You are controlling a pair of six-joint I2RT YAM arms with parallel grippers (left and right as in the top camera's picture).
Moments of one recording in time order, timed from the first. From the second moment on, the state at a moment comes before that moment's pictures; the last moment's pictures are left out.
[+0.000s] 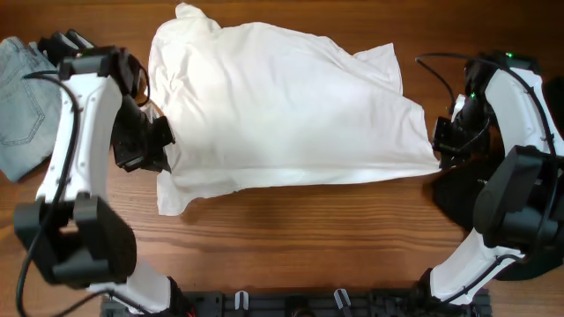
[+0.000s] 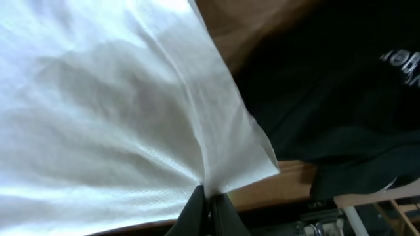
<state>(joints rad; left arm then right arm) 0.08 1.78 1.59 -1.68 0.17 -0.29 -0.21 1.95 1.52 -1.48 -0.01 0.15</state>
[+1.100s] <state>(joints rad) 0.09 1.86 1.51 -1.07 0.05 -0.52 -0.10 1.92 1.45 -0.81 -0.03 0.17</state>
